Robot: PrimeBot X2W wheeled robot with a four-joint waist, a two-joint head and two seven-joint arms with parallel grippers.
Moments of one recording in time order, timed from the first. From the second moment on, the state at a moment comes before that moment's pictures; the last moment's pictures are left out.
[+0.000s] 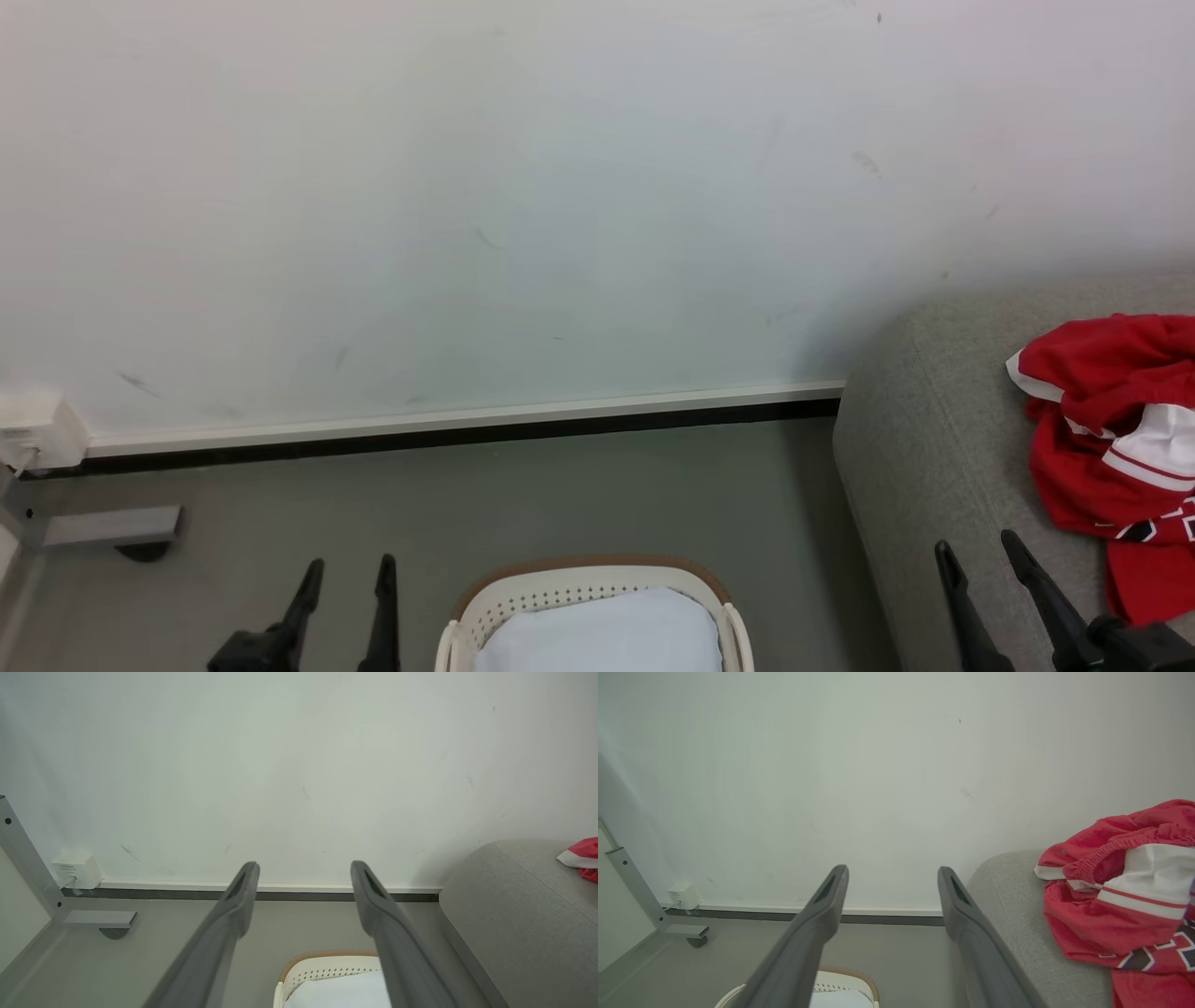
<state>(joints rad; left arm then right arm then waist) -0.02 0.05 -0.04 0.29 -0.14 0.00 -0.26 -0.01 -0.21 0.20 0.22 0.41 0.13 -0.26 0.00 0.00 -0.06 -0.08</state>
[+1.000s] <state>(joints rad) 0.00 0.04 -0.03 0.33 -0.23 -0.02 -0.23 0.01 -0.19 0.22 0.27 0.48 0.13 -0.24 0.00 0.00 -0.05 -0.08</state>
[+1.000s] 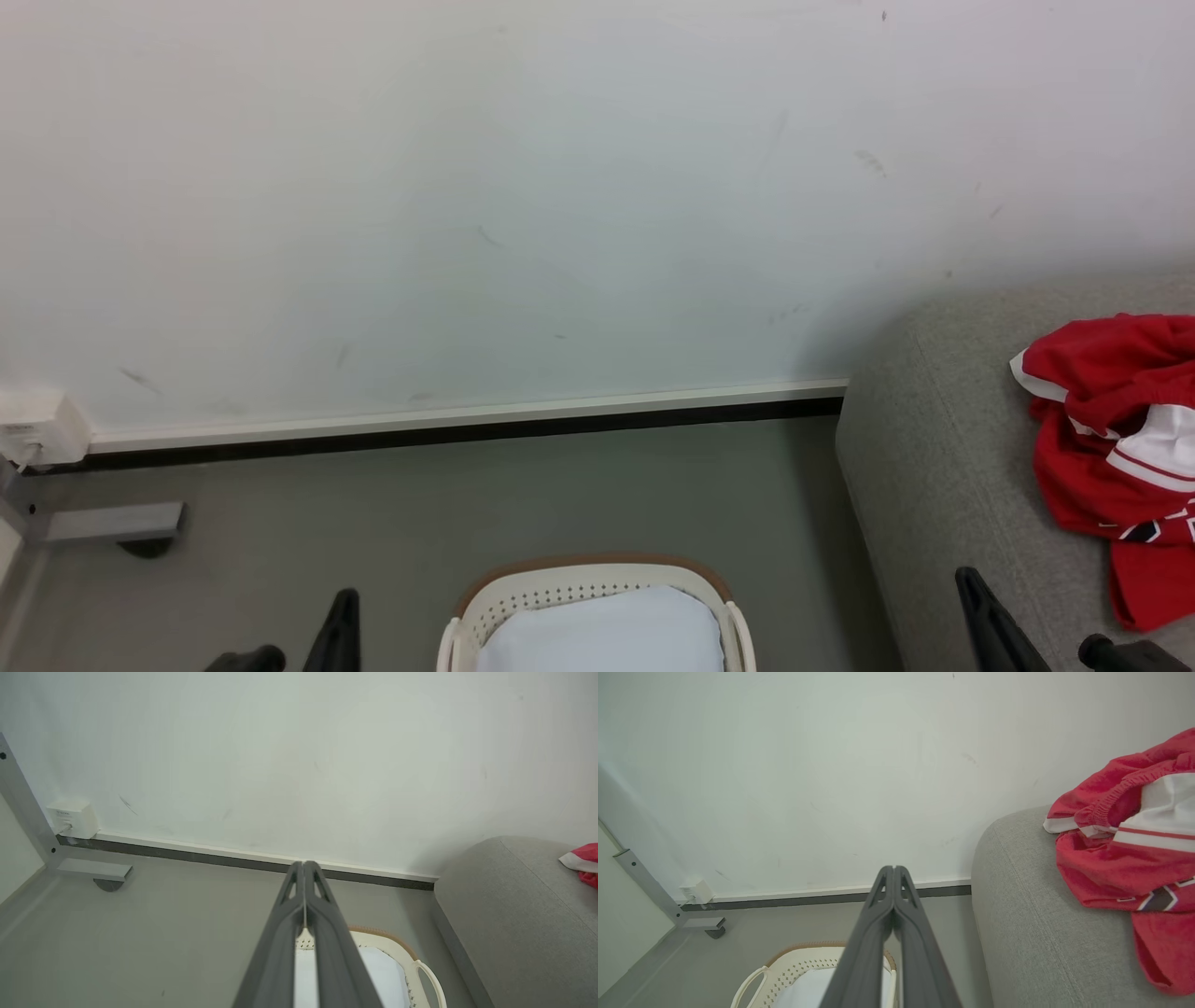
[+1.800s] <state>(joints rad) -0.02 0.04 0.01 0.30 -0.65 -0.05 -0.13 -0.02 -0.15 0.12 0.26 0.83 0.13 -0.14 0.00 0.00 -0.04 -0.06</state>
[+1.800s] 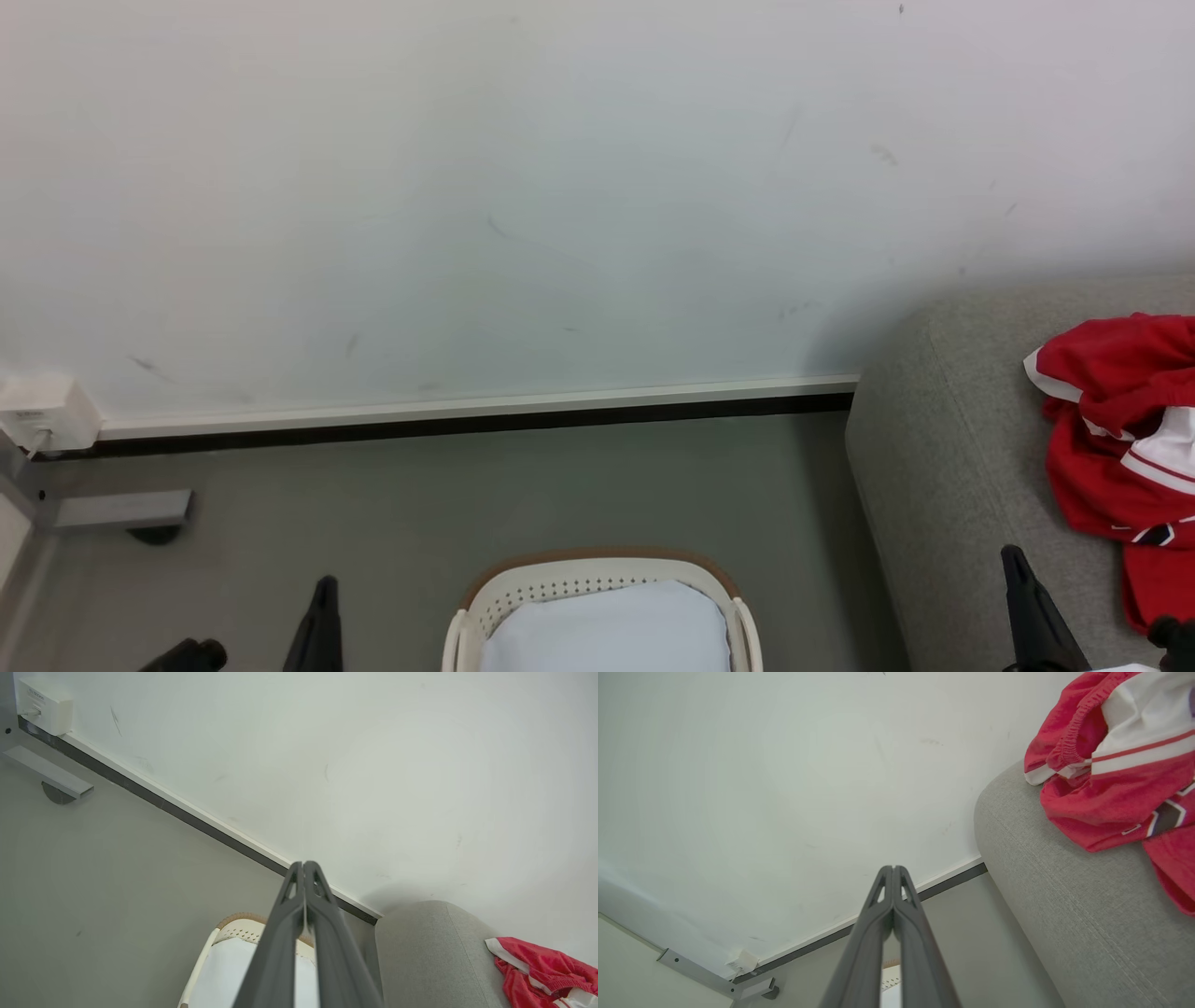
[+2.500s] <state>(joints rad) -0.04 0.04 0.04 0.29 -0.93 -0.07 -0.06 -0.04 -0.13 0.06 0.26 1.06 0.13 -0.07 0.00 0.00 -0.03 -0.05</state>
